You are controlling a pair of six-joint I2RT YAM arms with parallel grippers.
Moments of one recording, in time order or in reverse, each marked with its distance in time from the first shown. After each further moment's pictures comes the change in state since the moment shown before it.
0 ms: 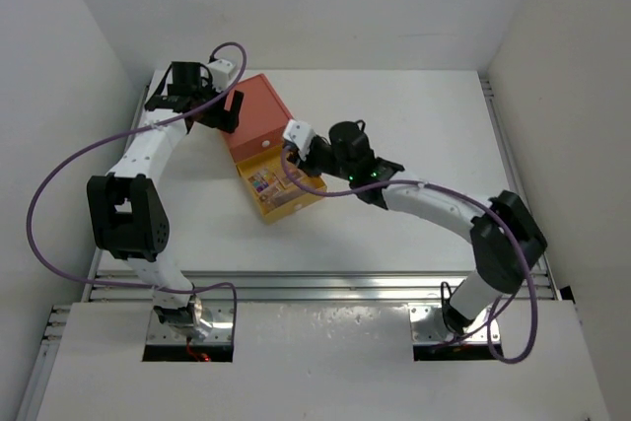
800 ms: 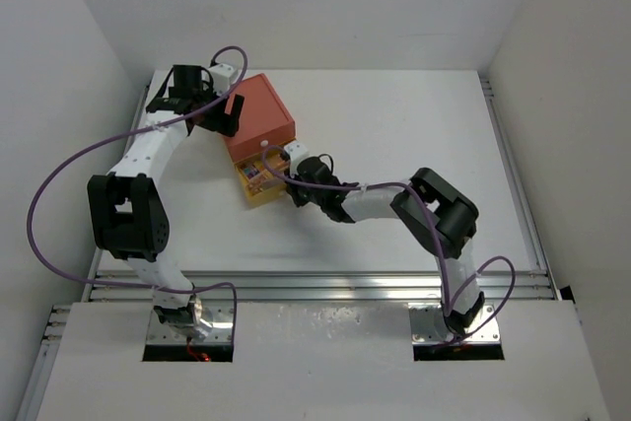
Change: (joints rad) left arm 0.000 0.000 -0.026 0.000 -0.002 0.005; right arm 0.071 0.327 -0.119 0.195 0.299 0.687
